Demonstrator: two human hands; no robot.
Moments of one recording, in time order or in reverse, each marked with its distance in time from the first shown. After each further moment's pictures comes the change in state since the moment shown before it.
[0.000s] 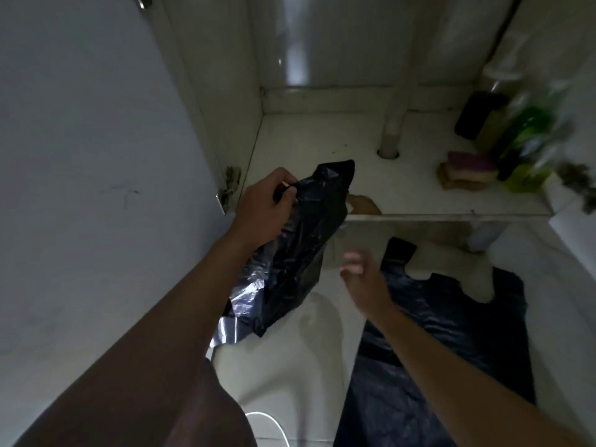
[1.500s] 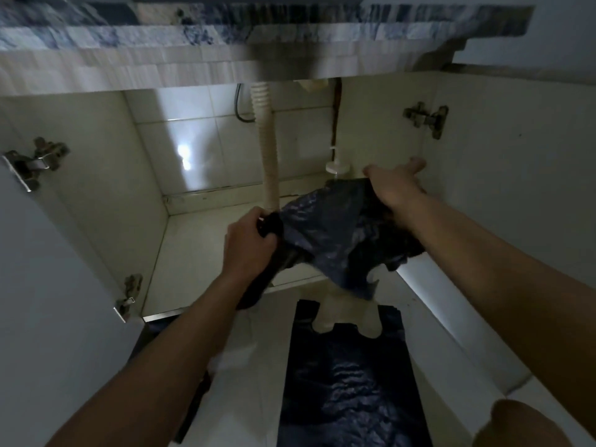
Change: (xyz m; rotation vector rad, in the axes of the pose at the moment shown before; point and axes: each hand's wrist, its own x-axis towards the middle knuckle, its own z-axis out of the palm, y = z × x) left_hand 0.042 0.201 0.074 0.009 0.089 0.148; right_hand -0.018 -0.232 -0.331 0.152 0.586 0.123
